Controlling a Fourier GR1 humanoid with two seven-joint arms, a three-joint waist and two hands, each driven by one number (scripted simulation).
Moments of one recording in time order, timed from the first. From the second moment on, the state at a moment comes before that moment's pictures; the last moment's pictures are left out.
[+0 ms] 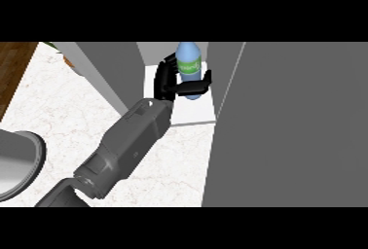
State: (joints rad) left arm -1.05 0.00 -0.49 -0.39 0.87 0.41 -0.55; right arm 0.26 -0.36 -0.53 -2.28 -0.72 0.32 0.21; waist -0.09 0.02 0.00
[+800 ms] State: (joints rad) left arm -1.09 0.00 -0.45 -0.16 0.91 0.42 -0.64; right arm 0.24 -0.38 -0.57 -2.22 -0.77 0.36 0.21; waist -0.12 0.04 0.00
